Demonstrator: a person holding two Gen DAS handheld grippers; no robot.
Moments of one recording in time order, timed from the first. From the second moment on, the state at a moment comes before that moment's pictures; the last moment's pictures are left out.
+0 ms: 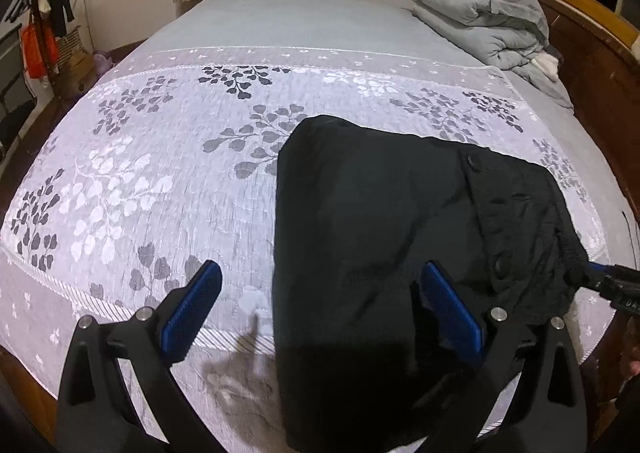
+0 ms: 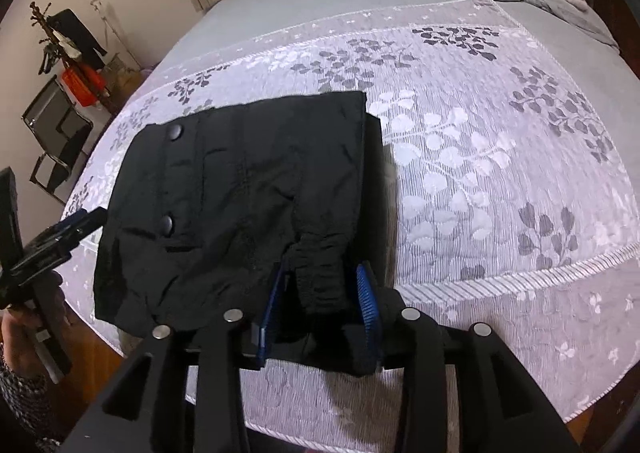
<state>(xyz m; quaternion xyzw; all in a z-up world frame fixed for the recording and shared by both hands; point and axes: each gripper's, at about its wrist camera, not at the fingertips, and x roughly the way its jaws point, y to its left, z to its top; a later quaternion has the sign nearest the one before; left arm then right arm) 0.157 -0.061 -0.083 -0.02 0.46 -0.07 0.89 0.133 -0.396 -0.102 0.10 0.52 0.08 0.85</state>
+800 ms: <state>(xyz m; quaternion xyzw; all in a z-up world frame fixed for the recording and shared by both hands) 0.156 -0.056 -0.114 -0.03 0.49 -0.08 0.87 0.128 -0.399 -0.115 0.11 0.52 0.07 0.85</state>
